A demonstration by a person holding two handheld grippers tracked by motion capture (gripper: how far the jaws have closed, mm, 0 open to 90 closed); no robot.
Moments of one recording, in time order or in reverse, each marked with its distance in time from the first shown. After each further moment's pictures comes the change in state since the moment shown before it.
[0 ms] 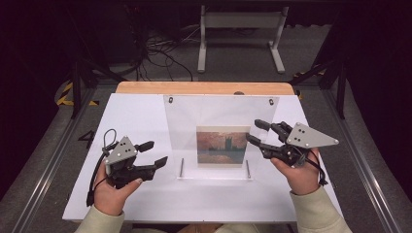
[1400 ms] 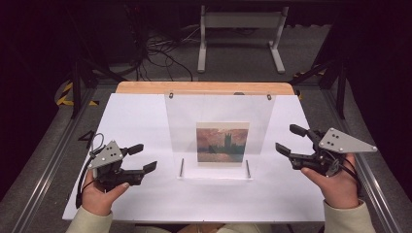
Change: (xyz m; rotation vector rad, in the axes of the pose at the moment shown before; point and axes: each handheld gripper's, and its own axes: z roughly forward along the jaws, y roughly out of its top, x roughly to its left) left arm 0.022 -0.027 -0.018 -0.041 -0.038 -0.012; right arm -0.016 -0.005 -0.069 0.154 -0.125 0.098
